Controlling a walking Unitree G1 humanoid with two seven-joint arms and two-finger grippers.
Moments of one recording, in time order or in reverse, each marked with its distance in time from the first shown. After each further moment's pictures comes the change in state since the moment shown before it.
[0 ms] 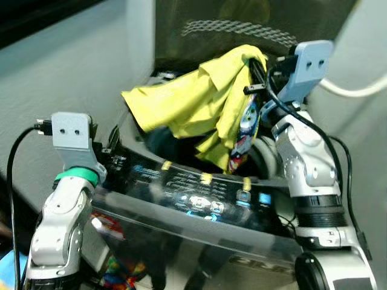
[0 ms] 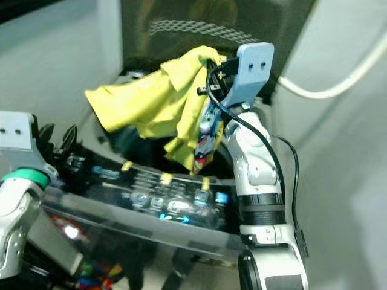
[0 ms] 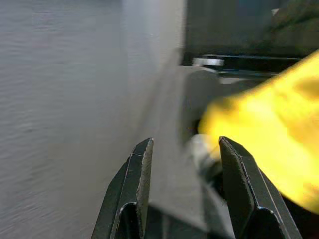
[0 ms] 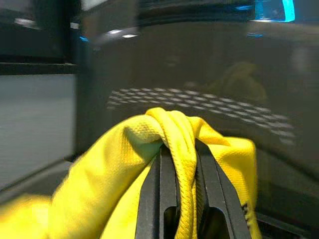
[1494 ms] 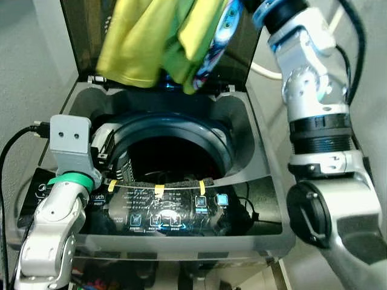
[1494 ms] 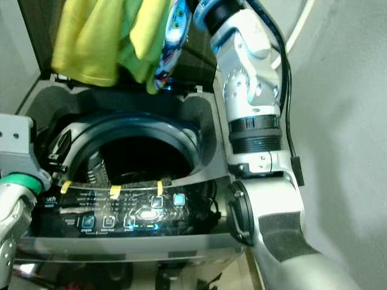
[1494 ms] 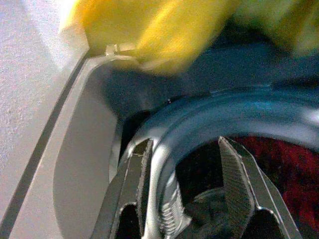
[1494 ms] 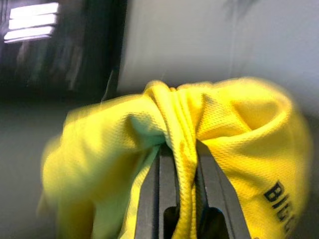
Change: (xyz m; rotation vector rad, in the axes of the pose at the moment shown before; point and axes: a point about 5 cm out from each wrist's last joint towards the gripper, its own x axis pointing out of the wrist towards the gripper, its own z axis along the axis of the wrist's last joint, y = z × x) left arm -0.018 0.003 0.004 0.177 0.119 -0.025; right arm 0.058 0.058 0.052 -0.008 0.010 0.511
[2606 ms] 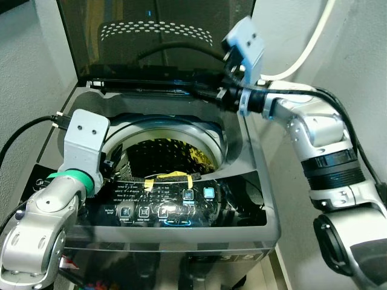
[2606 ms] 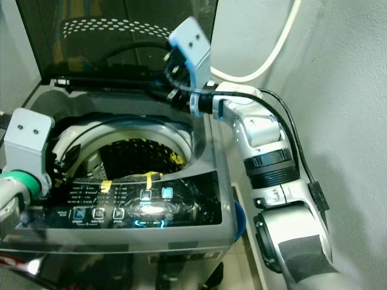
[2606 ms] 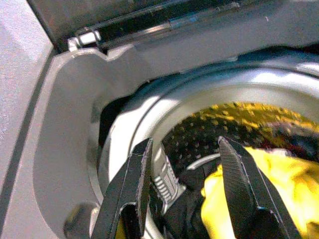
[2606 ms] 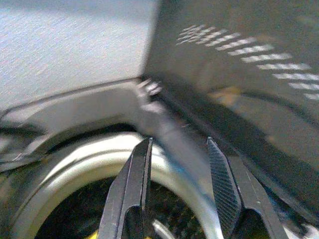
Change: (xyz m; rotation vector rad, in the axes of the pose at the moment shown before) left arm 0.002 -0.005 0.019 0.053 0.121 -0.097; right arm -0.030 -0.002 -0.028 0.039 0.271 0.139
